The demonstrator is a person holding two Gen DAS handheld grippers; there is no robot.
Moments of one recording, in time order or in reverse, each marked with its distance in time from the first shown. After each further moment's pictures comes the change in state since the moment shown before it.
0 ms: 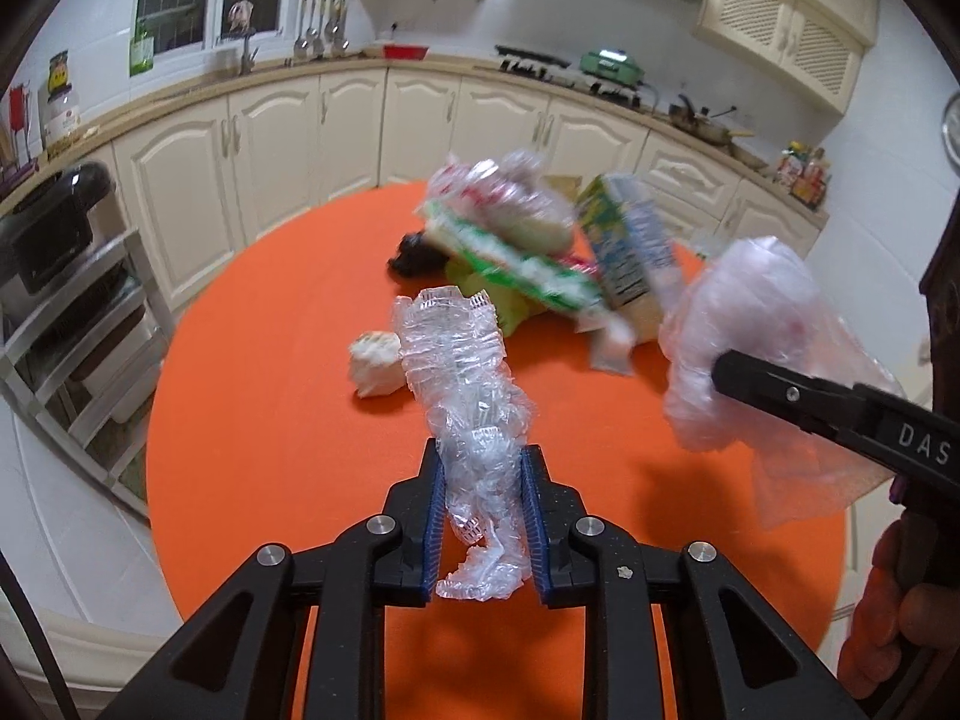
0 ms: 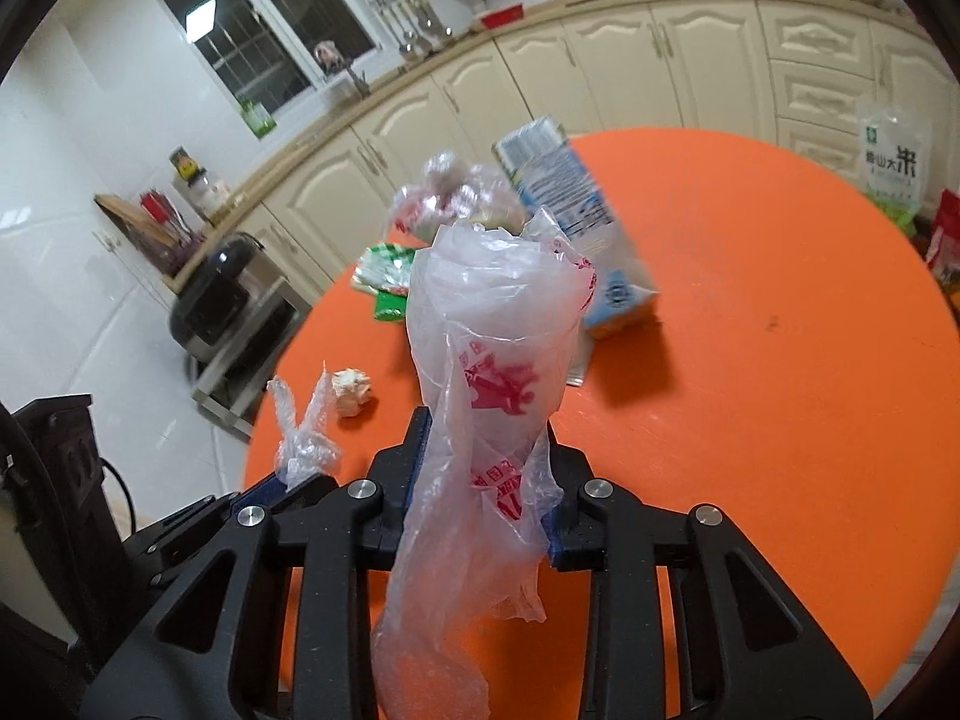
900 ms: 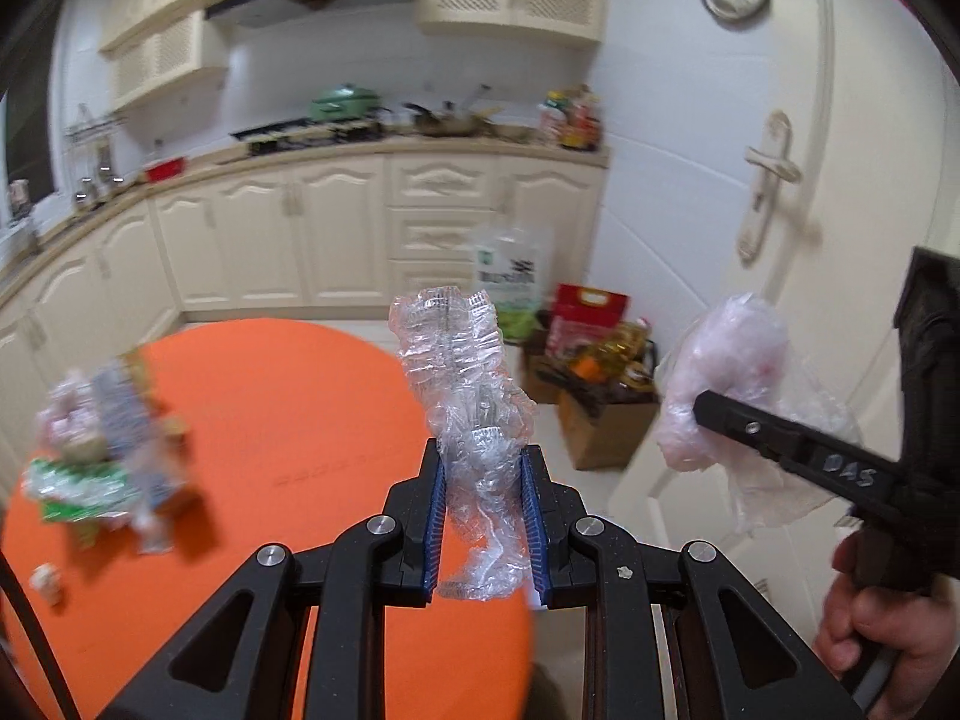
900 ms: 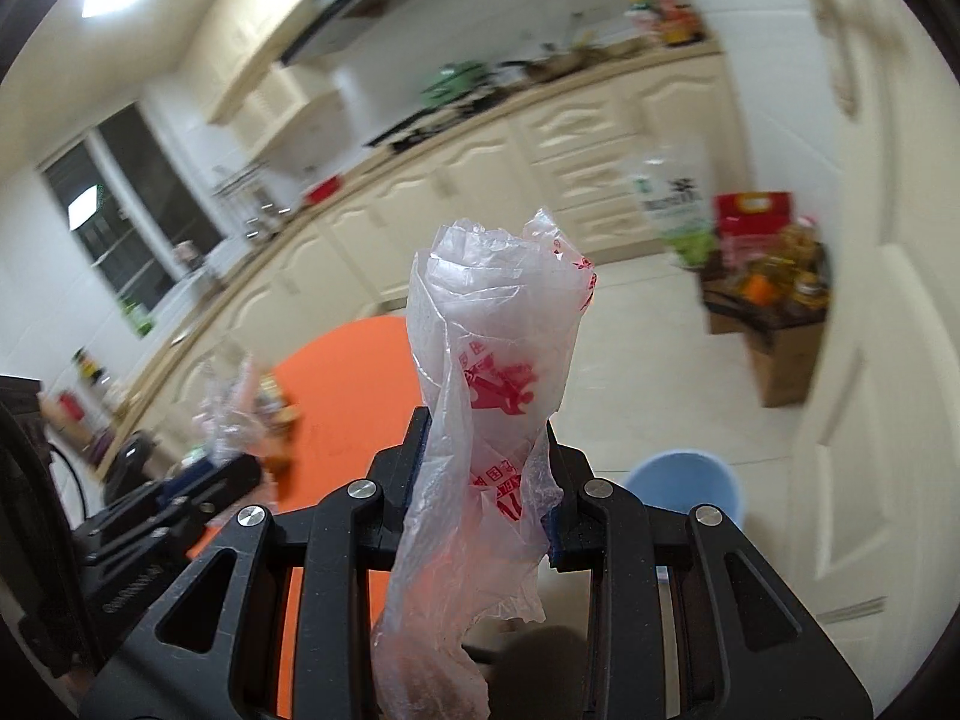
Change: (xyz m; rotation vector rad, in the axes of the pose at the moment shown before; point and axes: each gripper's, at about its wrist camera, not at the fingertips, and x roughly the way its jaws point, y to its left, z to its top) left arm 0.014 -0.297 0.004 0.428 -0.031 -0.282; right arm -0.218 -0.223 -0.024 0.314 -0.327 -0.319
